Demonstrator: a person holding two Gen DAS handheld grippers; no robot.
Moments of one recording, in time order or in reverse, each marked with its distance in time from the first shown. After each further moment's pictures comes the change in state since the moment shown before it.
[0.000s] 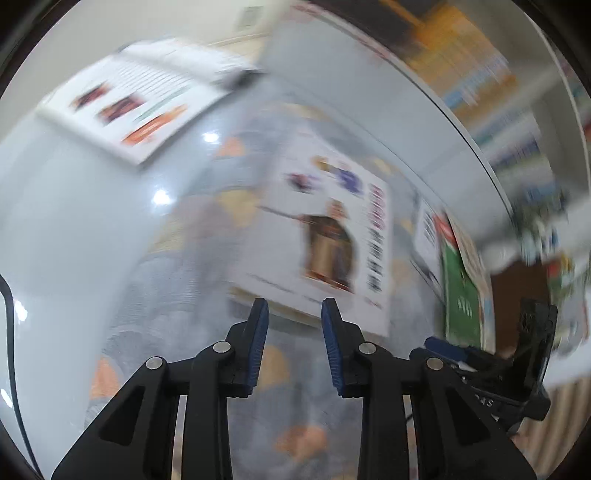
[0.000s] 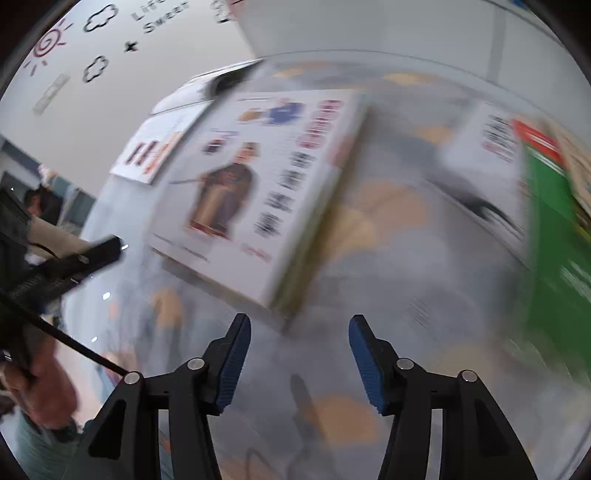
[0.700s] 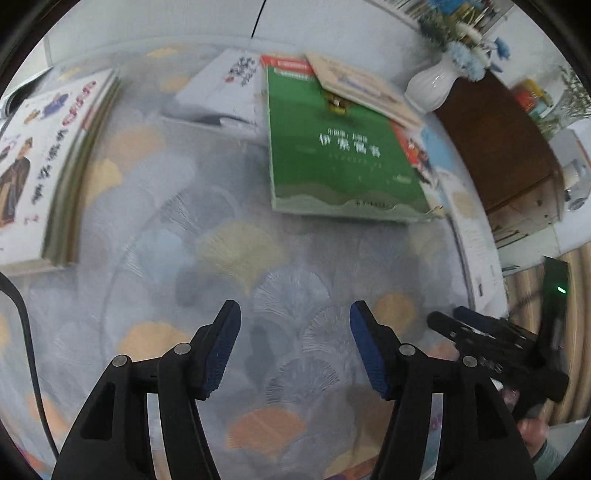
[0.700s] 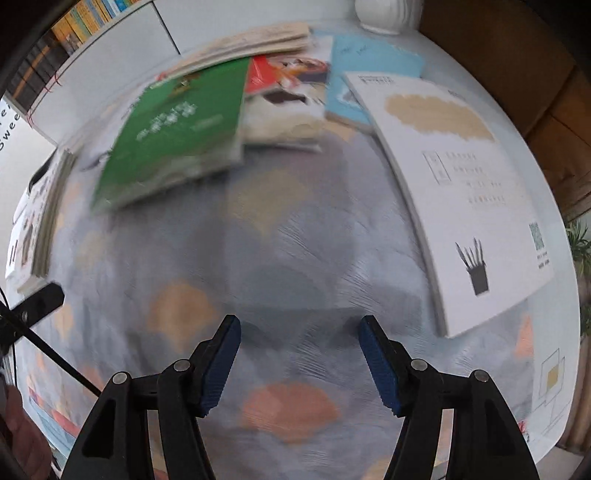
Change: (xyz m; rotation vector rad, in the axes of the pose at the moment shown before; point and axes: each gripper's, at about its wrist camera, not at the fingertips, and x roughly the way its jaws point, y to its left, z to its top) left arm 0.129 -0.234 -0.112 0.367 0.262 -0.031; right arm -0.078 -0.231 -0.176 0.487 -0.040 -0.301
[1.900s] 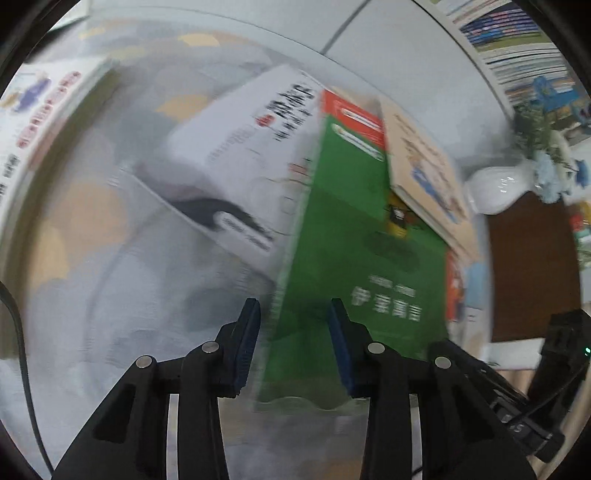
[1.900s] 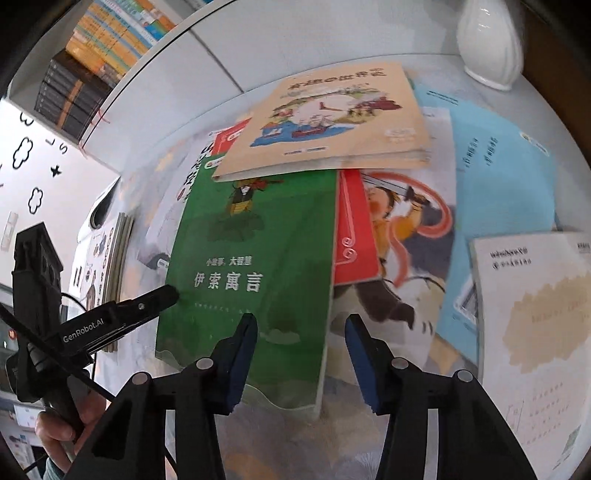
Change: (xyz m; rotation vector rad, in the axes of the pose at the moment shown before) left arm 0.055 0.018 0.117 -0.336 -0.043 -0.040; right arm 0.015 0.024 0.154 -0.089 -0.025 0.328
